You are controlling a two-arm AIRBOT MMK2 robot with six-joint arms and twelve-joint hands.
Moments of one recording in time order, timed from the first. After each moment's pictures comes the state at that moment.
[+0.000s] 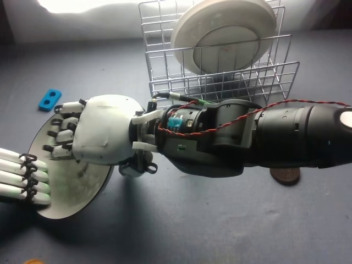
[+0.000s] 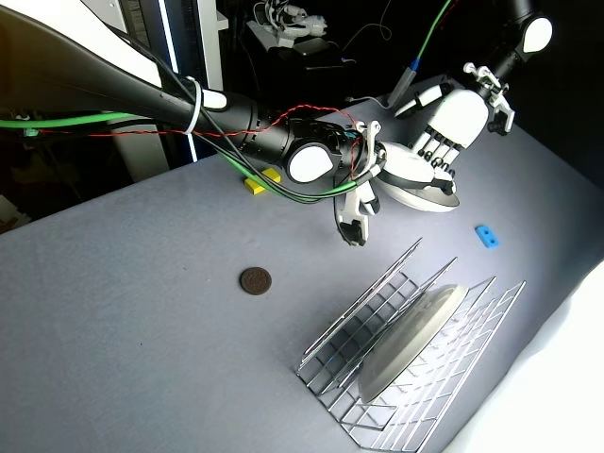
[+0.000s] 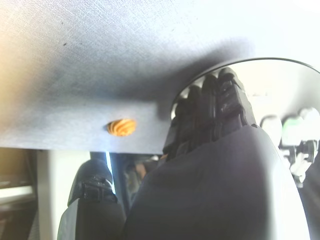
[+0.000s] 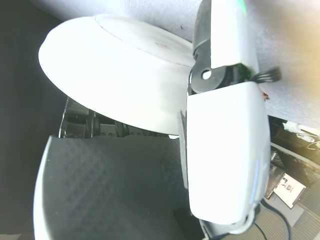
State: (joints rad) left arm 1.11 -0.99 1.73 1.44 -1.20 -0.03; right arm -0.51 -1.75 1.45 -0.34 0.26 -1.13
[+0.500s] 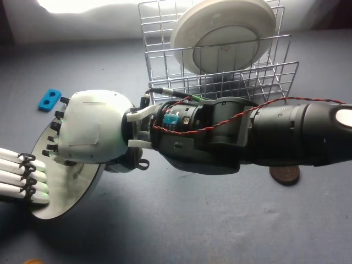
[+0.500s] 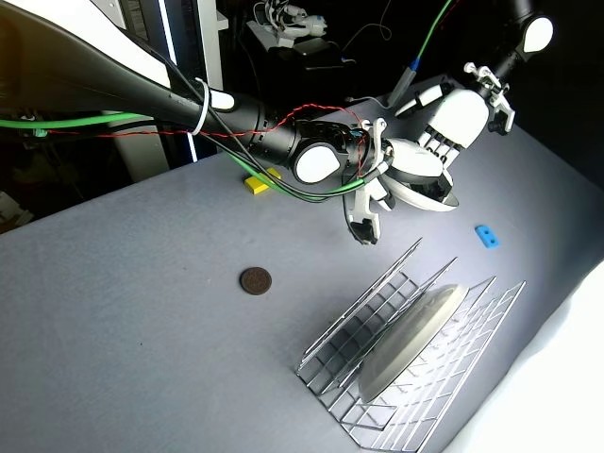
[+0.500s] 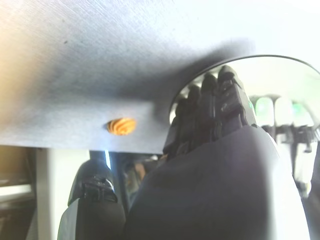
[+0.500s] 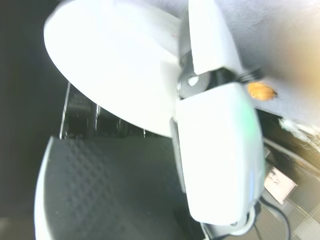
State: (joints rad) left arm 1.09 -0.99 1.73 1.45 -1.21 -0.05; right arm -0.50 -1.77 1.47 -0.36 0.30 -1.14
